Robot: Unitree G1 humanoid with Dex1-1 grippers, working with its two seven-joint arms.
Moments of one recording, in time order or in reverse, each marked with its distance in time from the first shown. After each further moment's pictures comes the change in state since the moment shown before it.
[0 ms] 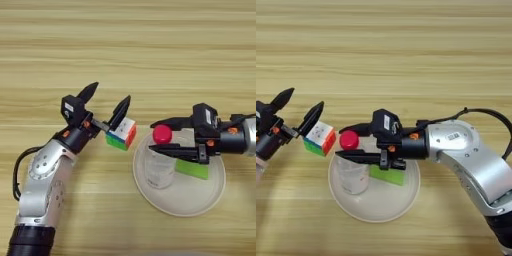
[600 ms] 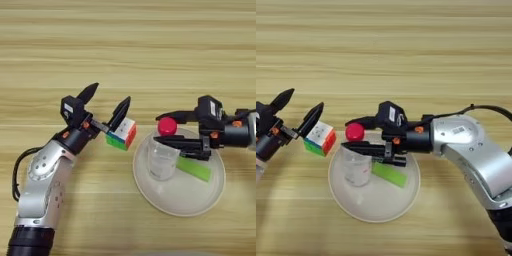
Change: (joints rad) left arm 0.008 0.002 -0.002 -0.010 -0.006 0.003 -0.014; right arm -0.049 -0.004 -0.078 0.043 0.037 0.050 0.004
